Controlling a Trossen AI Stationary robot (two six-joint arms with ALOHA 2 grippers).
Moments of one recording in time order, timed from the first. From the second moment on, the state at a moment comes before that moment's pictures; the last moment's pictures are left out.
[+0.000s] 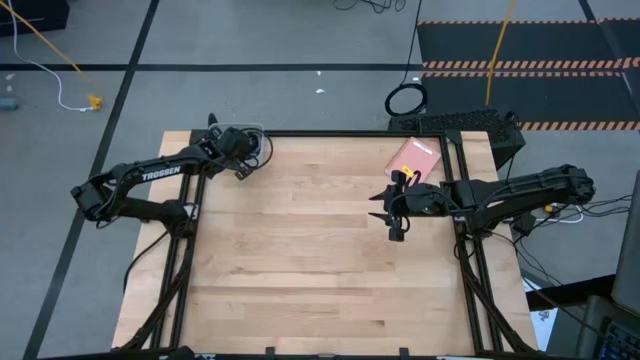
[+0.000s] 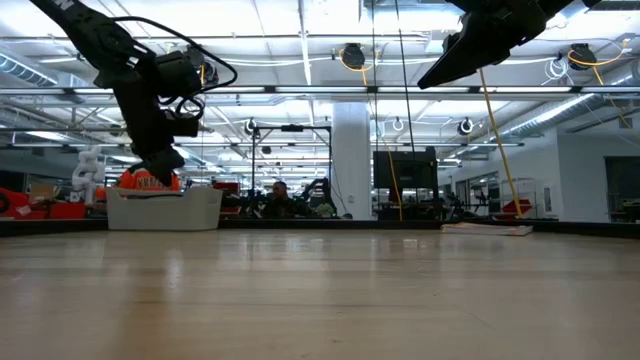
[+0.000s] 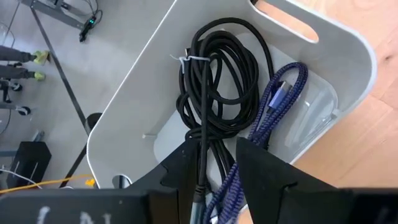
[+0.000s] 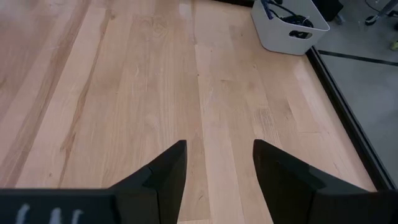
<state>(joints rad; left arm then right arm) 0.73 1.22 0.64 -0.38 -0.49 0.26 0.09 1.02 0.74 -0.32 0.26 -0.06</state>
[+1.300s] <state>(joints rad) 0.18 1.10 0.64 0.07 -0.25 -0.02 0.13 1.02 0.67 -0.11 0.26 -0.12</state>
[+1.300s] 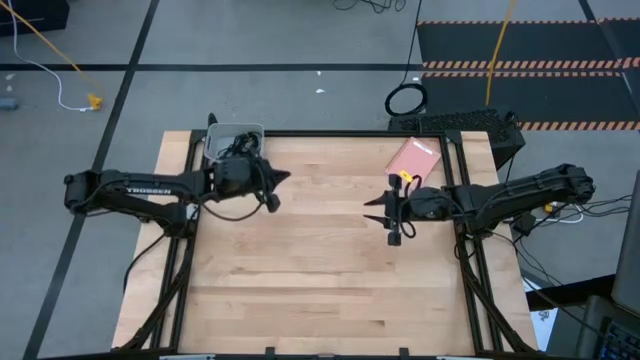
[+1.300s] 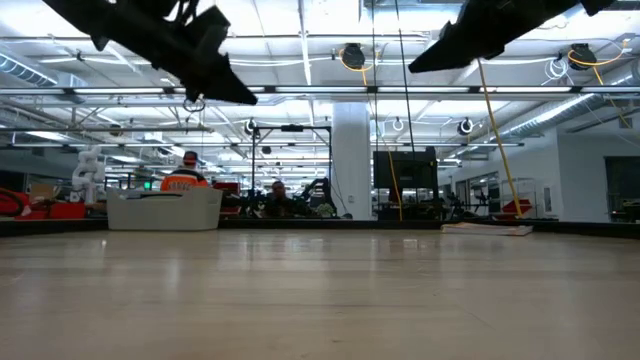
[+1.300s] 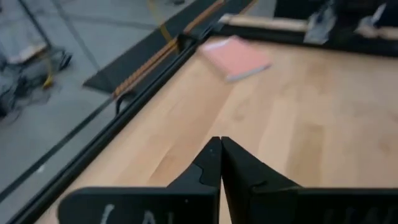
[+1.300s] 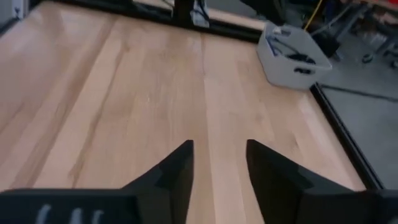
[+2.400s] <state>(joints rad) -0.10 1.11 0.46 0.43 -0.27 -0.01 0.21 0.73 0.23 0.10 0.29 -0.01</state>
